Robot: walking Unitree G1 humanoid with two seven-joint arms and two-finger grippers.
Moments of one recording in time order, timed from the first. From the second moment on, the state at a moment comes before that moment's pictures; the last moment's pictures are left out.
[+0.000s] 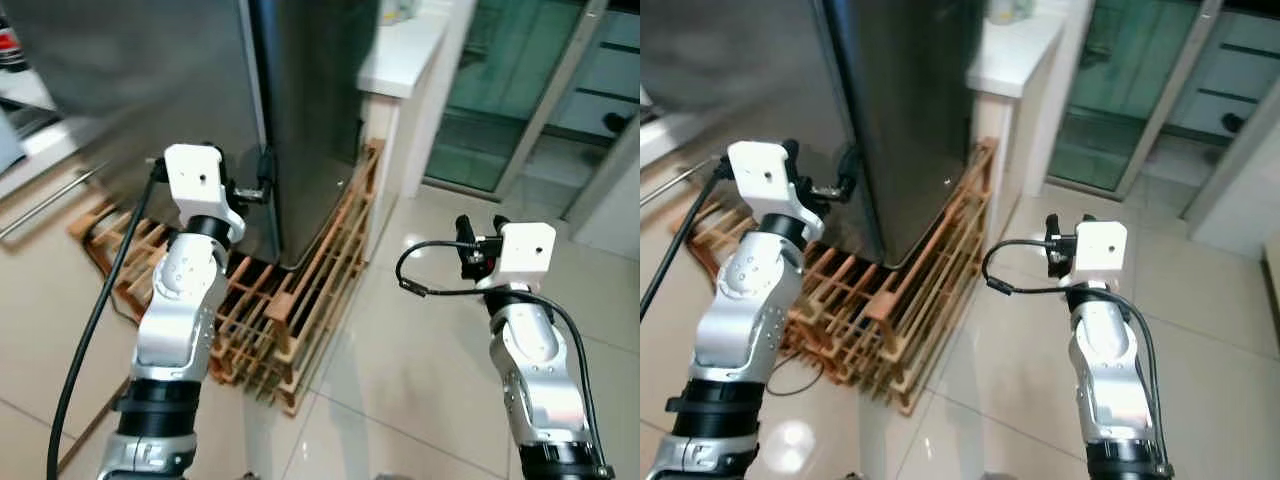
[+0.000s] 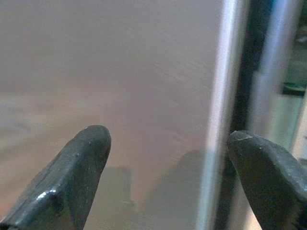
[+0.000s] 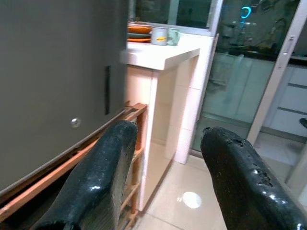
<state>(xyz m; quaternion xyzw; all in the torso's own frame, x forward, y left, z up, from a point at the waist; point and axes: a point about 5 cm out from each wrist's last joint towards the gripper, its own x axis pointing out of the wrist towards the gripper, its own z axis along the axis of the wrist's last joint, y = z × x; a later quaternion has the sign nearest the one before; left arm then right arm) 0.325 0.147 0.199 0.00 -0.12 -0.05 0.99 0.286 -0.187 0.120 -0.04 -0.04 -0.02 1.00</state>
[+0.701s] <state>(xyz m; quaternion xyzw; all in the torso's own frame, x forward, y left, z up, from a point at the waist) 0.351 0.120 0.187 0.00 -0.06 -0.08 1.00 0.288 -0.187 0.116 -0.03 -0.04 -0.02 1.00</state>
